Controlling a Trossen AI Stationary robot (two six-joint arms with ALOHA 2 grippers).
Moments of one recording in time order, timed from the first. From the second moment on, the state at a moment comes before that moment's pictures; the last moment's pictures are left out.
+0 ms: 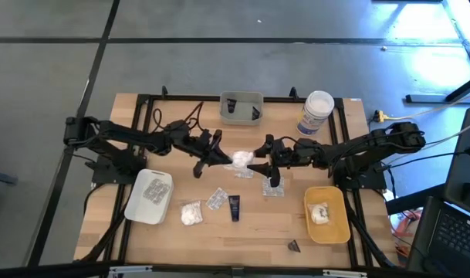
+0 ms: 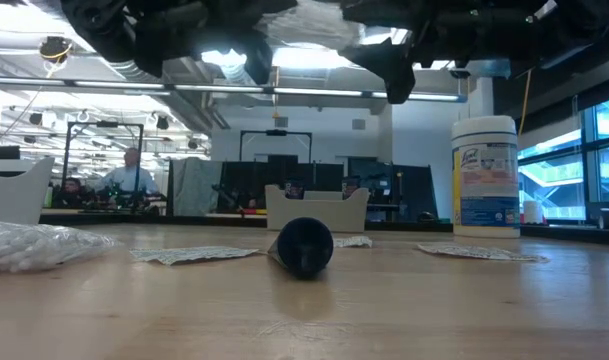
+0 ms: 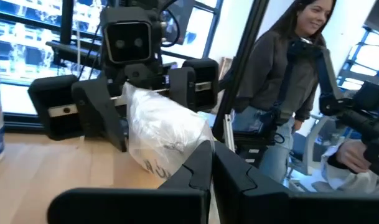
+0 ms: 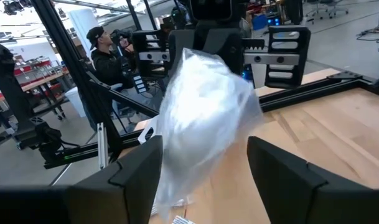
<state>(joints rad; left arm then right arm) 0.15 1.39 0.62 0.83 0.50 -0.28 0.09 1.40 0.57 0.80 0.01 0.33</state>
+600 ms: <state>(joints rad) 0.16 1.37 0.62 0.78 0.50 -0.27 0.09 1.40 0.57 0.80 -0.10 0.33</state>
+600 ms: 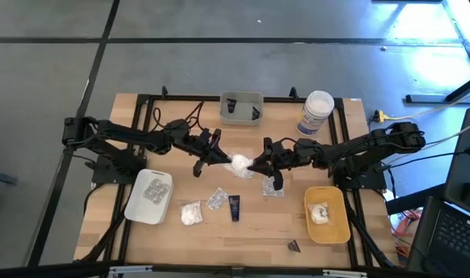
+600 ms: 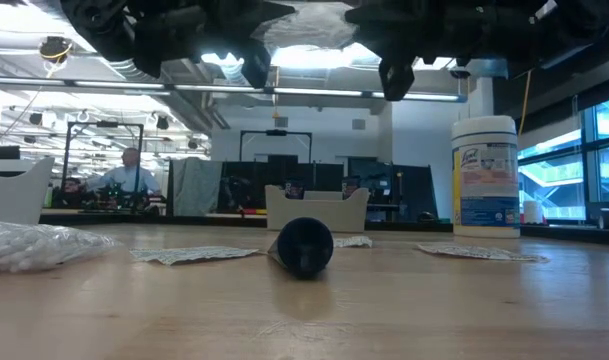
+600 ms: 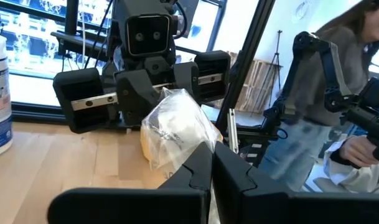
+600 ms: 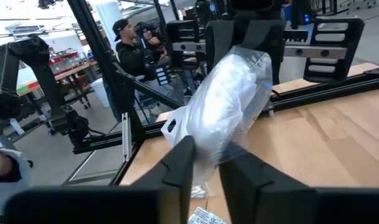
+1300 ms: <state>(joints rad) 0.17 1.37 0.62 0.71 0.55 -0.28 0.09 1.39 0.57 0.78 -0.19 0.38</state>
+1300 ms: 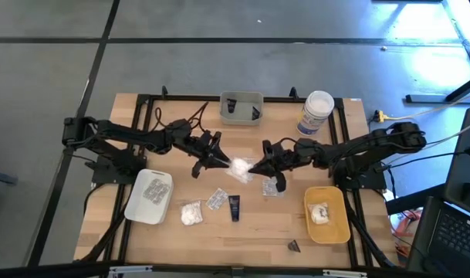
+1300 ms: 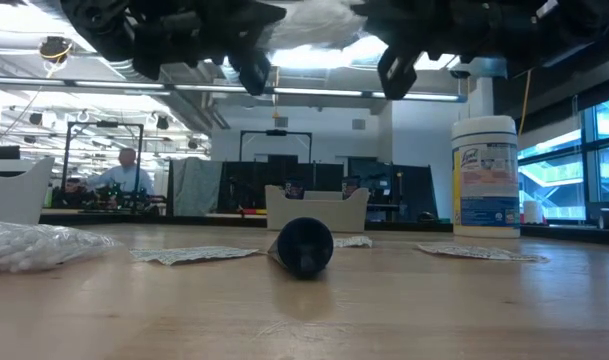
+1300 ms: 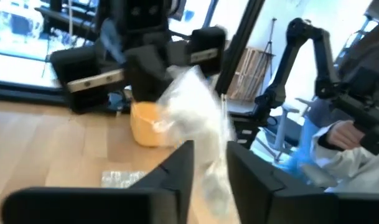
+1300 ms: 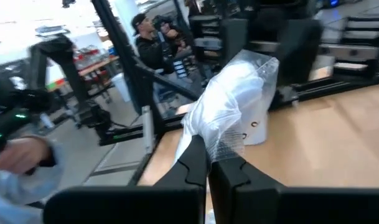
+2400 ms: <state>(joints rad) 0.33 1.26 0.62 0.23 0.55 -0.28 0.53 0.98 0.91 -0.77 0.31 0.86</state>
